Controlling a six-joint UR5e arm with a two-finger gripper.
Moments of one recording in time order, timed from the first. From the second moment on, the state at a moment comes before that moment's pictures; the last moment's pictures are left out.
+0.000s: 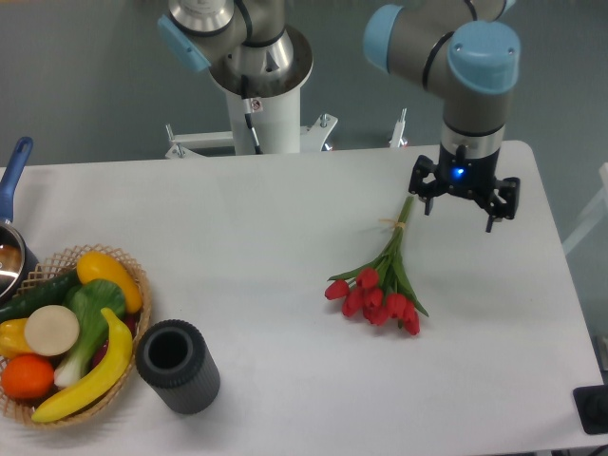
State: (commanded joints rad) arm 2.79 -1.80 -1.67 -1.02 1.54 1.24
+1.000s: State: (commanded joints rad) arm 2.72 -1.84 -1.95 -0.89 1.54 1.22
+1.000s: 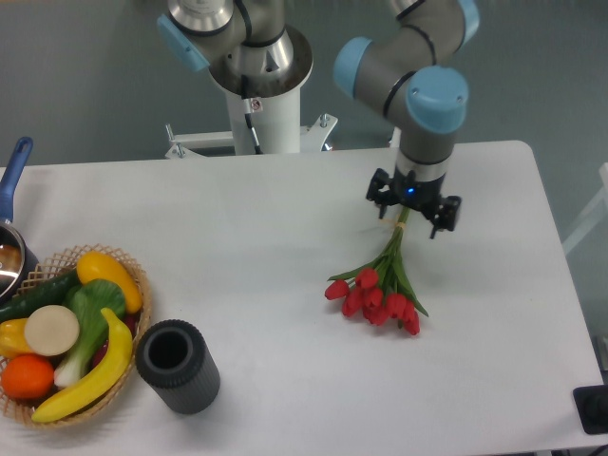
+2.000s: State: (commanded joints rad) arm 2.66 -1.97 -1.86 -0.84 1.54 0.94
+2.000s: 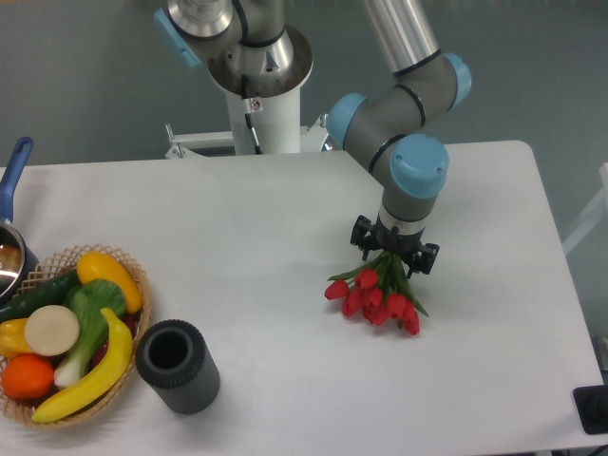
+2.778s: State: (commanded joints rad) arm 2.68 -1.89 -1.76 -0.87 1.67 0.92
